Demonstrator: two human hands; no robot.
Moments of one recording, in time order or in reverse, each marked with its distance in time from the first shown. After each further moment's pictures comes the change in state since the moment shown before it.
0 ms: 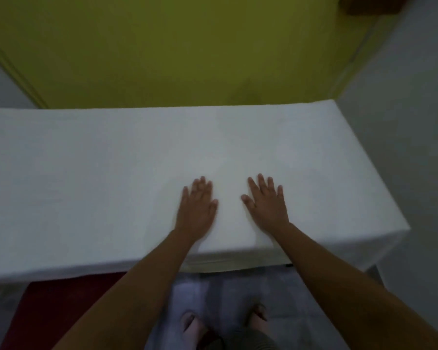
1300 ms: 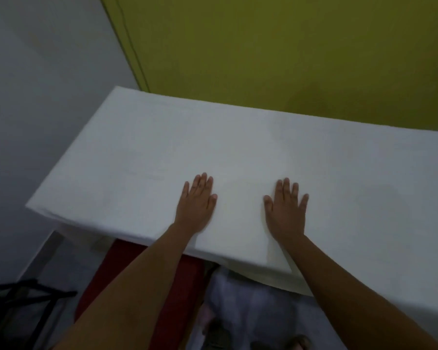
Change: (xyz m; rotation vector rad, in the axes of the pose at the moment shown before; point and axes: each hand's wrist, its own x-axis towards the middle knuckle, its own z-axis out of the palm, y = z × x) left_hand -0.053 -0.212 -0.039 0.020 0.059 -0.274; right_hand 0.032 -0.190 0.033 -0.021 0.031 -0.084
